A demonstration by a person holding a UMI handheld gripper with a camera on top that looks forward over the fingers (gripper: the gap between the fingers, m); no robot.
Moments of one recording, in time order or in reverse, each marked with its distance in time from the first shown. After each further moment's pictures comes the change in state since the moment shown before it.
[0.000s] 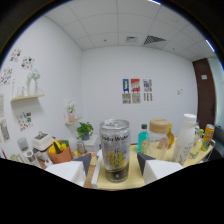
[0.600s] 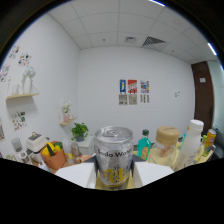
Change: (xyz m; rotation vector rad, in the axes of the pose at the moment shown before) arm 0.006 -0.010 0.036 0.007 0.049 -0.024
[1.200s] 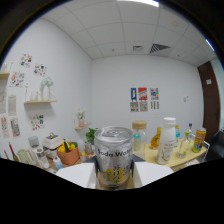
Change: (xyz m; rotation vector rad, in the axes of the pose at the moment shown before) arm 0.020 0.006 -0.120 0.085 -0.160 0.005
